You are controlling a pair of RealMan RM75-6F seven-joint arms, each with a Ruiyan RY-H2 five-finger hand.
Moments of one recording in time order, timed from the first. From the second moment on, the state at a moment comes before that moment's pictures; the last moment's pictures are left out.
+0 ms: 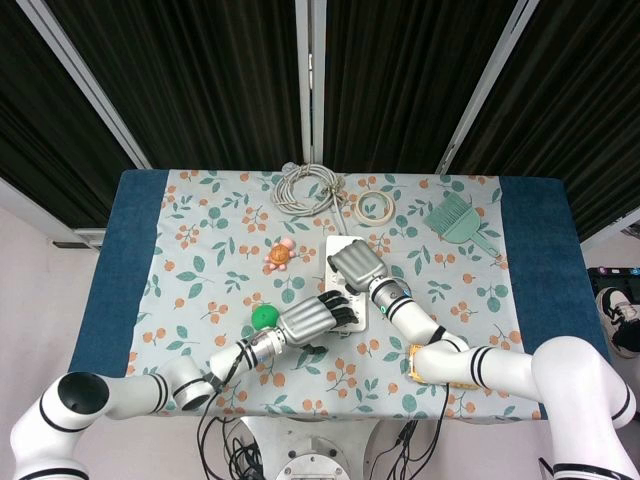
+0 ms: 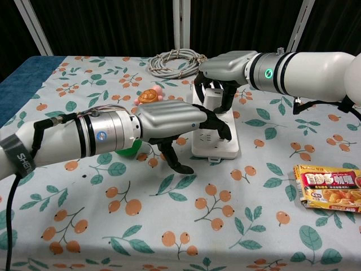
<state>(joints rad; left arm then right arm) -1.01 -1.84 -0.04 -1.10 1.58 0.80 -0.11 1.11 -1.63 0.11 -1.25 -0.84 0.69 -0.49</state>
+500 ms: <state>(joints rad) -1.01 -1.83 -0.05 -1.12 1.54 0.78 -0.11 1.06 -1.59 0.12 -1.26 -0.96 0.67 -0.35</state>
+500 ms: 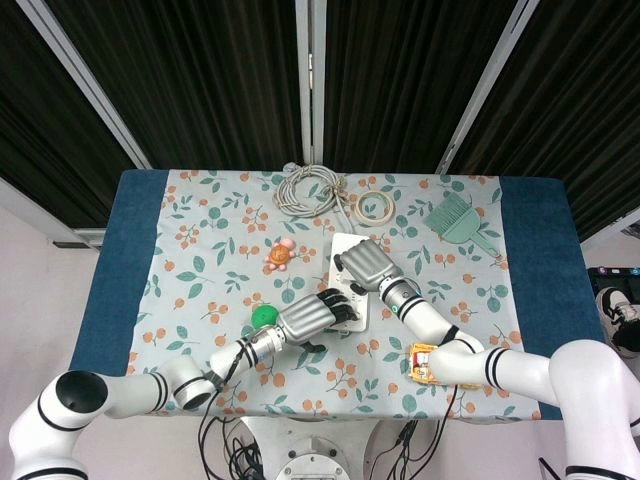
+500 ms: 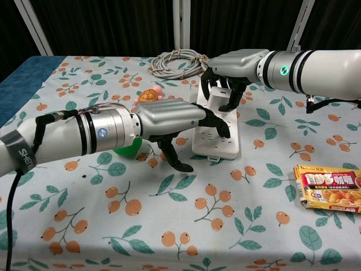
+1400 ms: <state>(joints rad) -1.02 -1.80 -0.06 -1.15 1.52 0.77 -0.12 1.01 -1.55 0.13 -1.27 -1.09 0.68 -0.25</state>
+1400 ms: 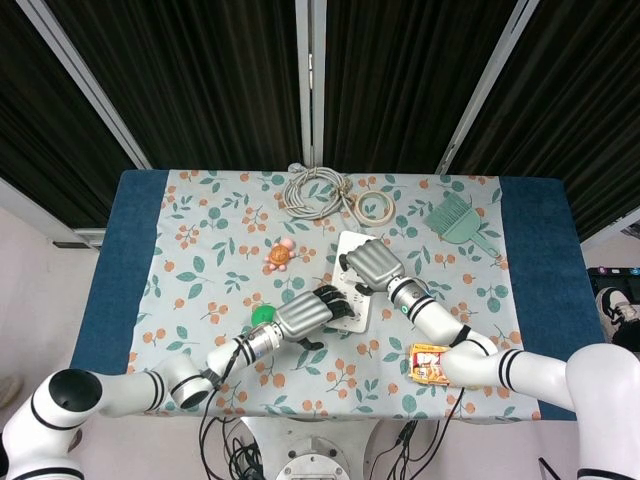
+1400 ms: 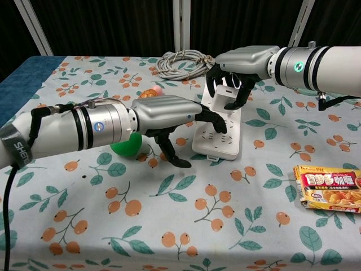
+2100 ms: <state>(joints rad) -1.02 -1.79 -0.06 -1.17 1.51 0.77 -0.12 0.98 -1.52 0.14 -1.29 -1.15 0.69 -0.18</state>
